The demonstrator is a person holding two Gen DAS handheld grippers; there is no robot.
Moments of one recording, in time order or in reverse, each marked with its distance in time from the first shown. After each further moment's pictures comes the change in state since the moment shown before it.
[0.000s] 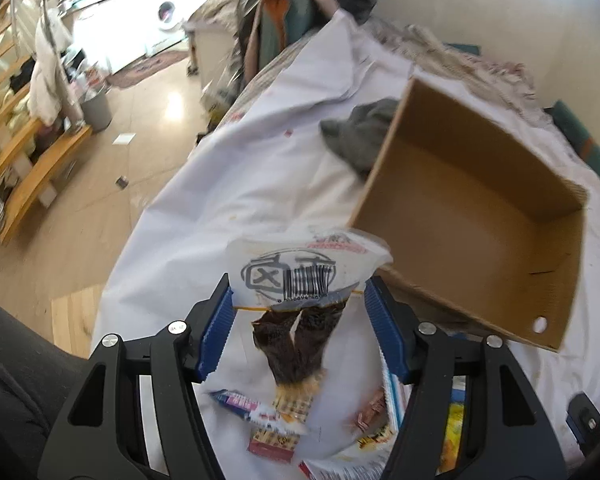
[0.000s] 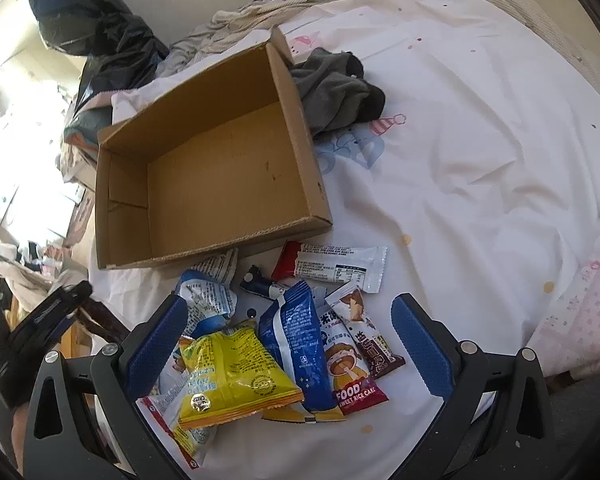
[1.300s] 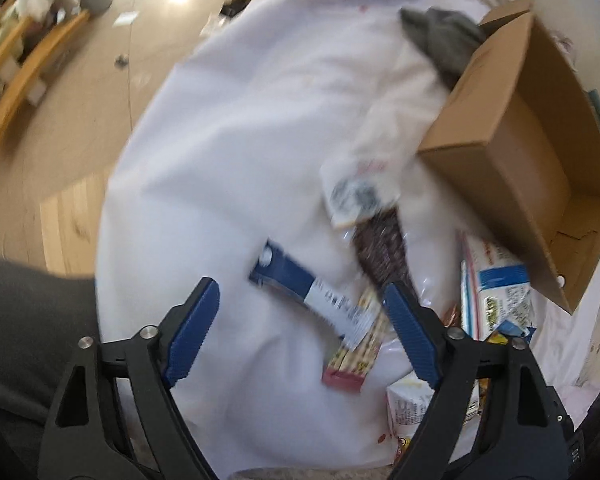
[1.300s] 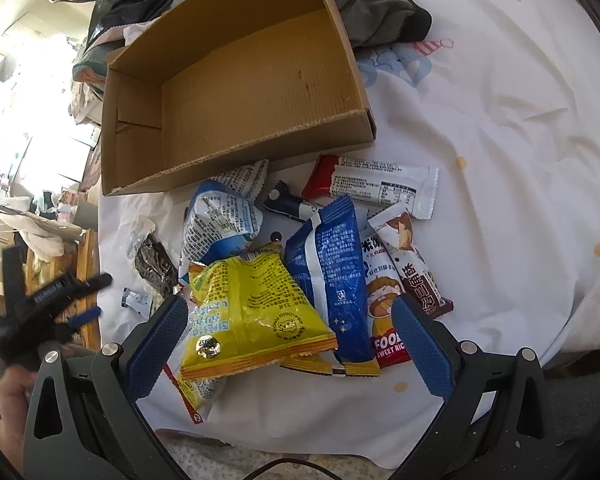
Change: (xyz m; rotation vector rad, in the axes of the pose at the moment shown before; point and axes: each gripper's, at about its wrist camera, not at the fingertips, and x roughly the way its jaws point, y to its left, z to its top) left arm 0.065 0.080 -0.031 -0.174 0.463 -0.030; right arm 0.041 0.017 -0.024 -0.050 0.266 0.078
